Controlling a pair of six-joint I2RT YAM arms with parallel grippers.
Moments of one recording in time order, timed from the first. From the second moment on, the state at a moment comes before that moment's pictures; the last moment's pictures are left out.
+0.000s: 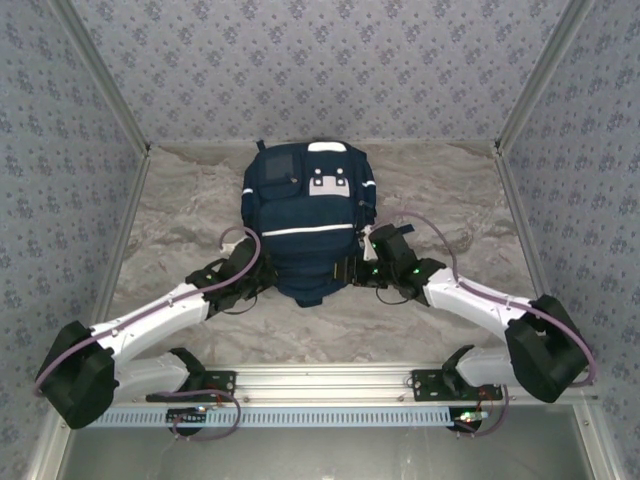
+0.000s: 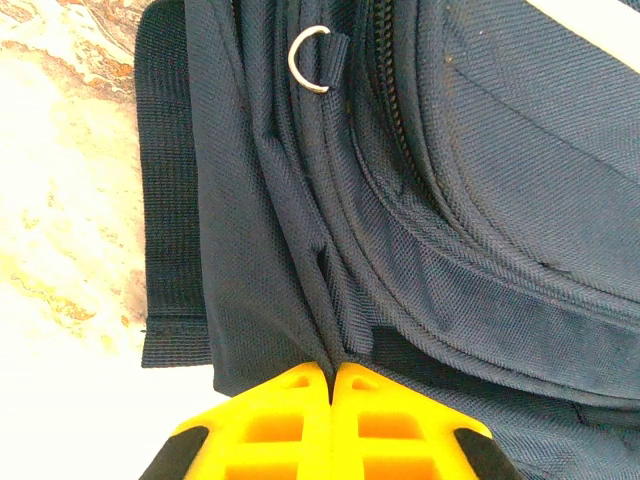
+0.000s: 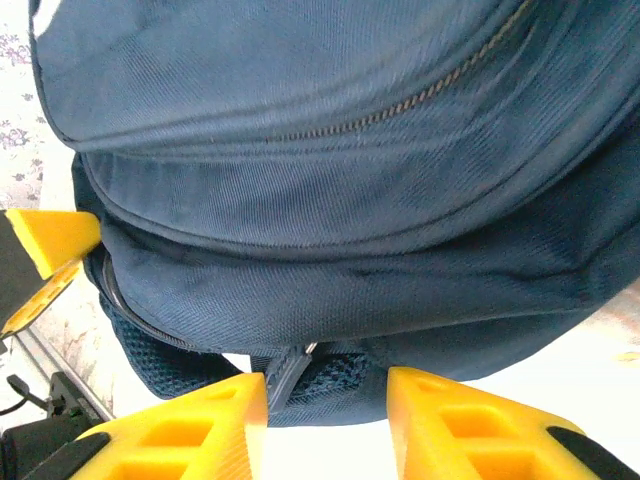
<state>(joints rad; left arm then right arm) -0.73 1.13 0.63 -0.37 -0.17 -1.11 0.68 1.31 0.66 -0.11 -0.31 0.73</state>
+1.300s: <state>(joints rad) -0.71 1.13 0.61 -0.35 -0.14 -1.13 0.64 1.34 0.54 0.18 -0.32 0.93</state>
